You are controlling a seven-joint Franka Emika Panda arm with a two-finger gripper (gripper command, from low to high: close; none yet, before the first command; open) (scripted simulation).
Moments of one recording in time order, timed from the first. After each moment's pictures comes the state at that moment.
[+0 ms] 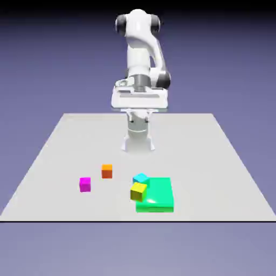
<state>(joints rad) -0.03 -0.53 0.01 -2.79 0.01 3.01 0.77</state>
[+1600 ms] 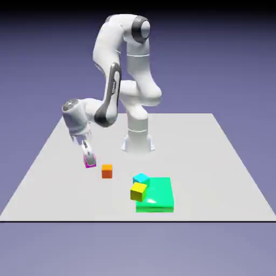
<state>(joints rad) -0.47 -0.09 -0.16 -2.75 0.06 2.45 1.19</state>
